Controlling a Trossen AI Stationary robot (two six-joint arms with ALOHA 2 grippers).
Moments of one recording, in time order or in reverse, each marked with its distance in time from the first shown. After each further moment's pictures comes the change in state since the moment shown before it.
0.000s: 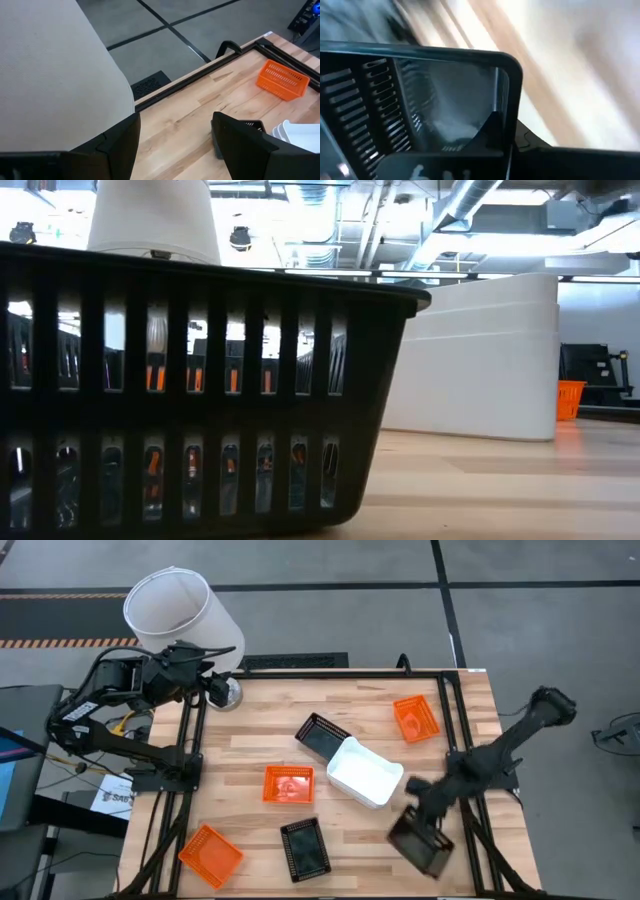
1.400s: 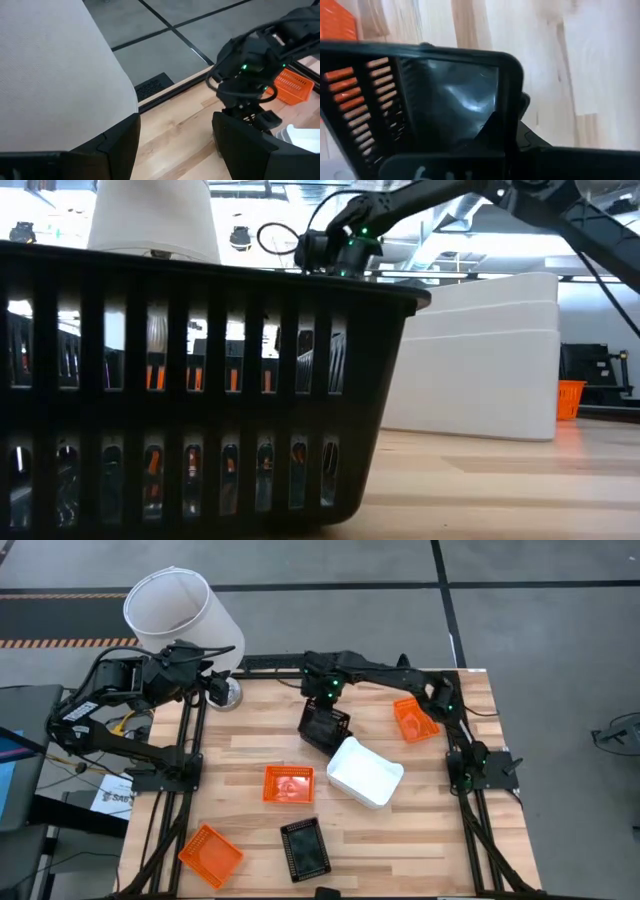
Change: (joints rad) left arm 0.000 0.000 0.000 -0.001 -0.023 -0.012; right arm -0.989 1.145 1.169 -0.299 -0.079 -1.520
